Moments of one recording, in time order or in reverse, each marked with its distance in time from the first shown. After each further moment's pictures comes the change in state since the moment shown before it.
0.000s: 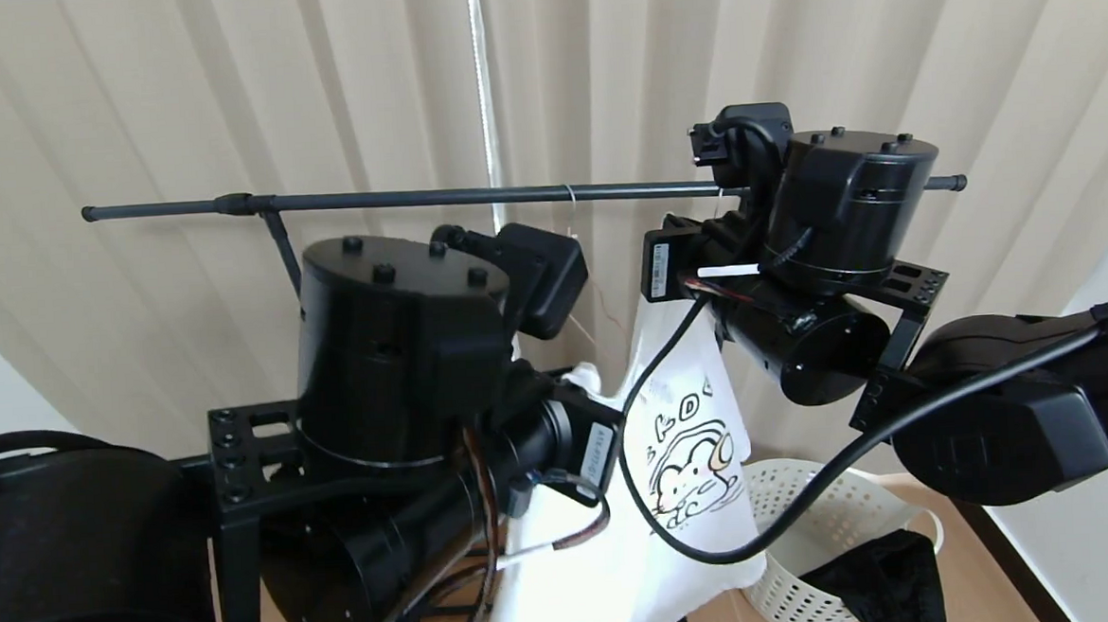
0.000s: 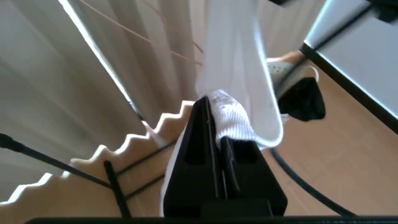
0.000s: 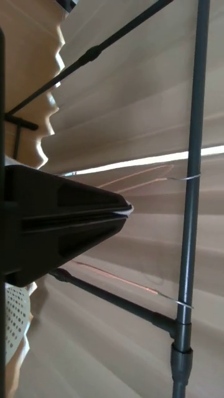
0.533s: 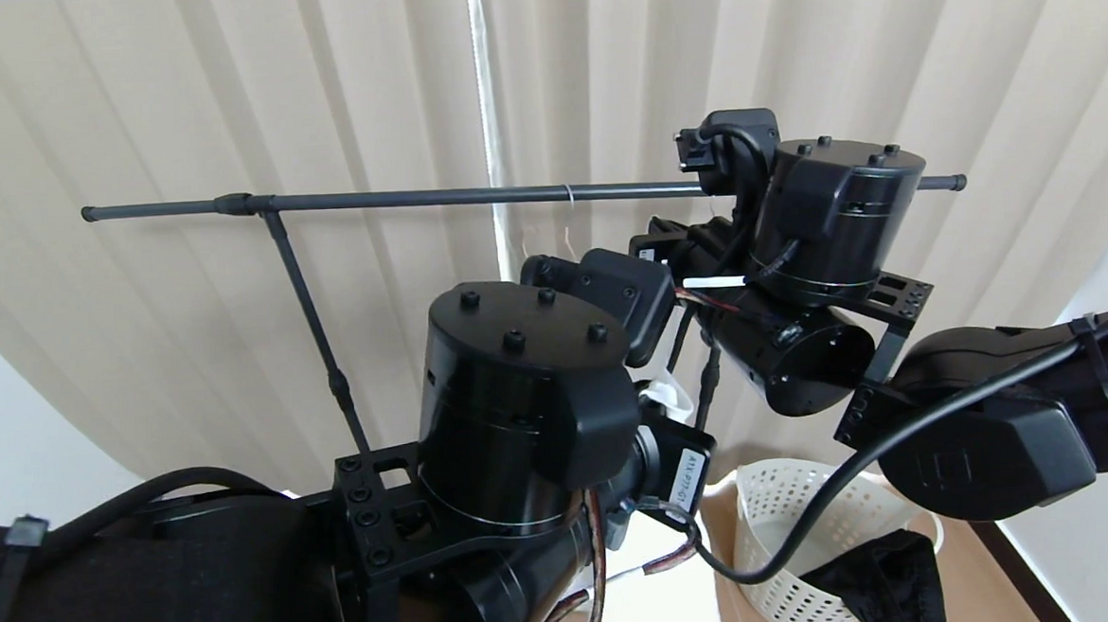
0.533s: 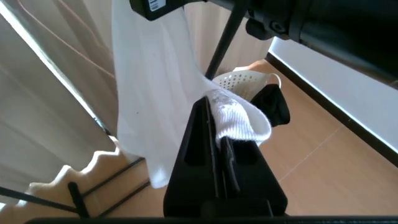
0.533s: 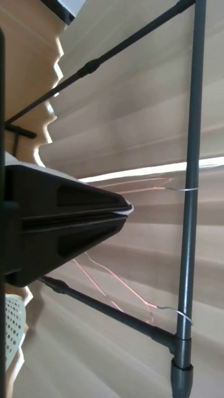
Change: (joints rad) left arm -0.076 0.107 -0.020 -0.155 0.009 -0.021; right arm 0.027 0.013 0.005 -0.038 -0.002 0.001
